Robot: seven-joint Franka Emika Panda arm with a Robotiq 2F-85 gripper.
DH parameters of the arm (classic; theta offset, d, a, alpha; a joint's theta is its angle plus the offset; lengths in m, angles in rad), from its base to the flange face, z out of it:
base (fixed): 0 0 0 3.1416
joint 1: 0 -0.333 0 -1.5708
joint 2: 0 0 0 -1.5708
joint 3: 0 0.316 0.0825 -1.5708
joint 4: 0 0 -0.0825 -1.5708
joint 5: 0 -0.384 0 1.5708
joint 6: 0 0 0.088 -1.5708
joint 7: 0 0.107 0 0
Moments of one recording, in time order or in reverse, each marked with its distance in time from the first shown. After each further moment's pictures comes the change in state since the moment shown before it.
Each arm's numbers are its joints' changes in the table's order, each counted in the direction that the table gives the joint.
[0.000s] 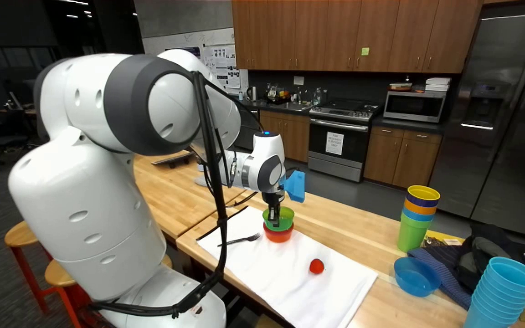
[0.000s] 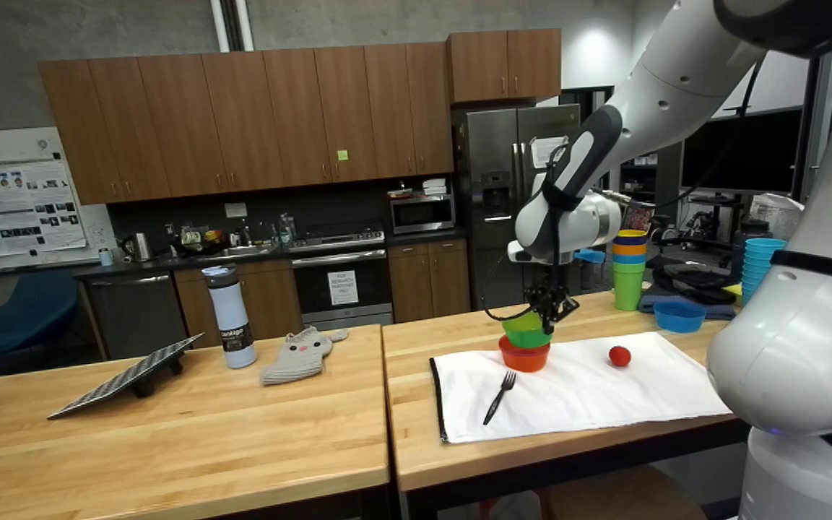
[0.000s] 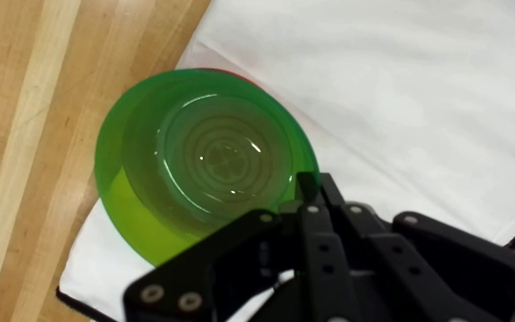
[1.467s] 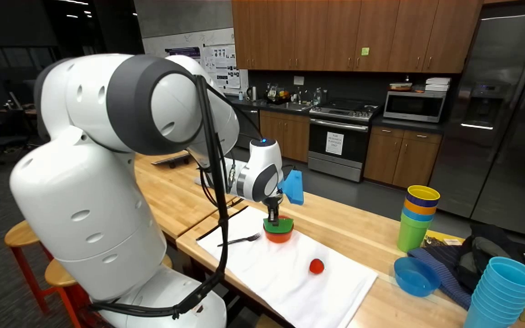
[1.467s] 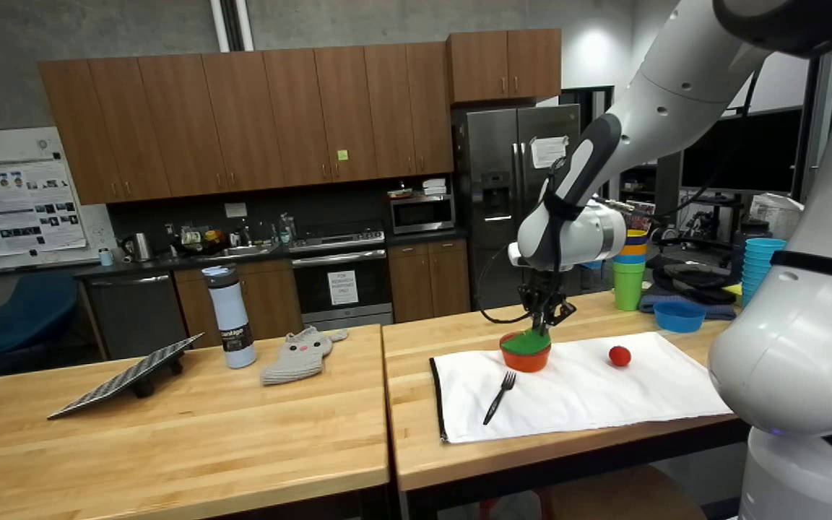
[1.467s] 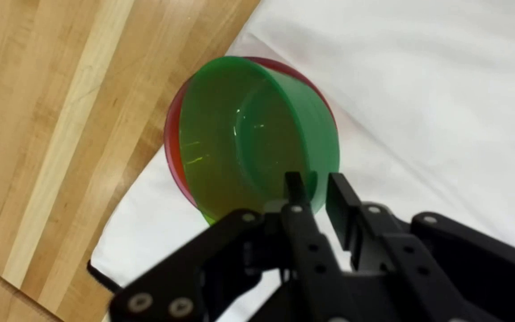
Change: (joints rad) arm -0.020 -0.003 -0.008 0.066 -0.070 -0.197 -0.115
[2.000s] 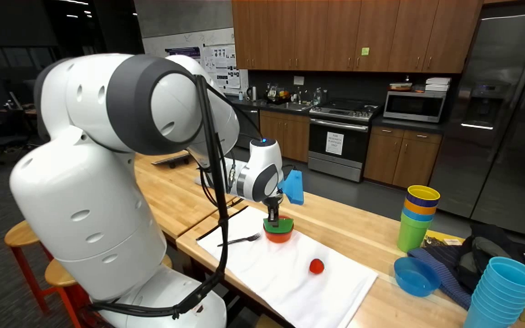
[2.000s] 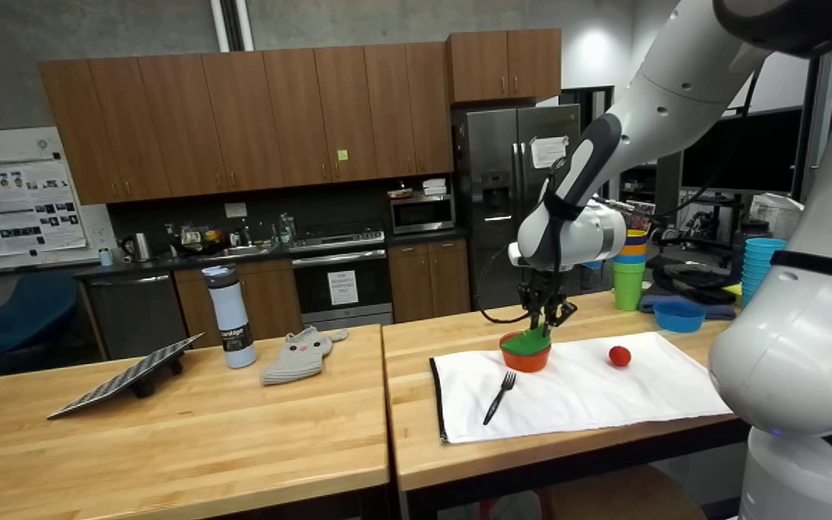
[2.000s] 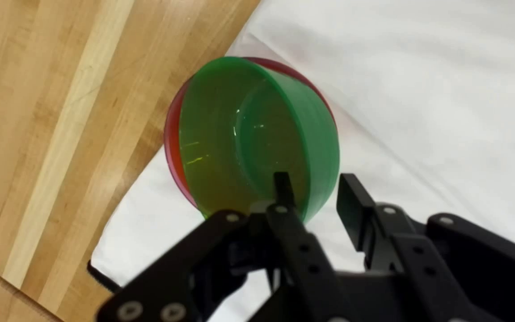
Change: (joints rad) arm 0.000 0.000 0.000 0.000 0.000 0.000 0.000
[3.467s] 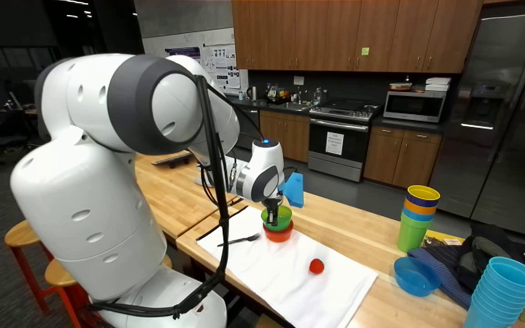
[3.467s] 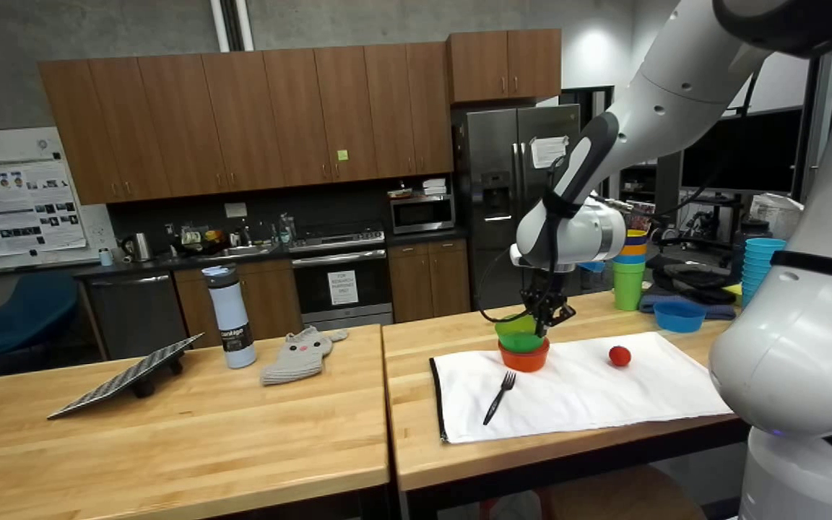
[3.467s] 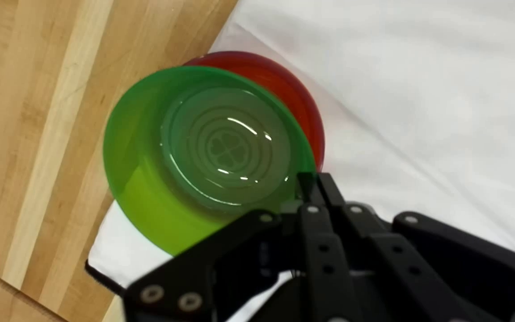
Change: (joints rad) arm -0.009 -0.002 -0.009 0.000 -0.061 0.024 -0.019
